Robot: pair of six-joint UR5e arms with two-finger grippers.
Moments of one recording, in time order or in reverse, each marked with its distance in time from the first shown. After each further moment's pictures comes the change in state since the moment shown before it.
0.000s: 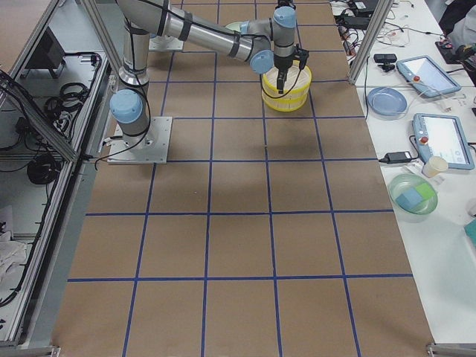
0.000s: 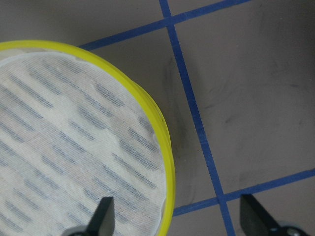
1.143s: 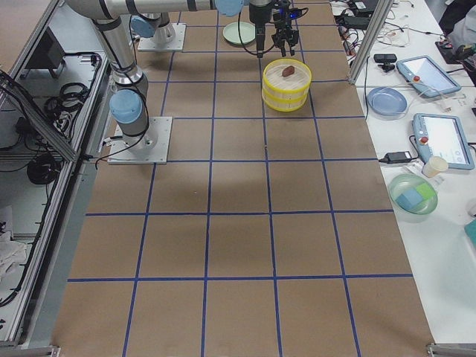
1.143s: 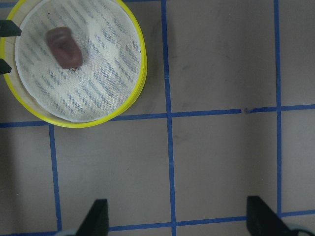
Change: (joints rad) left arm -0.109 -0.120 -0.032 0.268 -0.037 -0.417; right arm 0.000 -0.277 -0.143 0.469 -0.045 -0.245
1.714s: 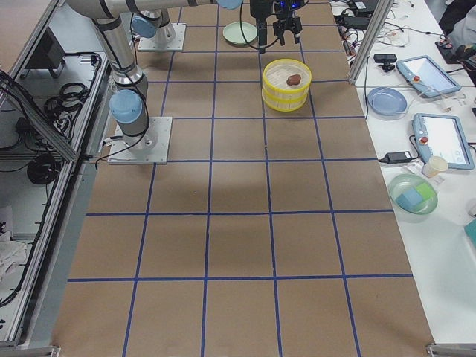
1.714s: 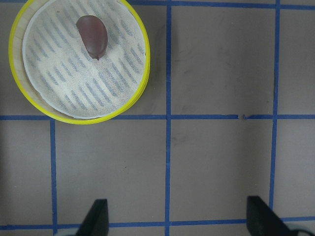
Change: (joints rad) left arm 0.085 0.068 0.013 -0.139 0.054 0.313; right arm 0.007 0.005 -0.022 0.018 0.001 -0.050
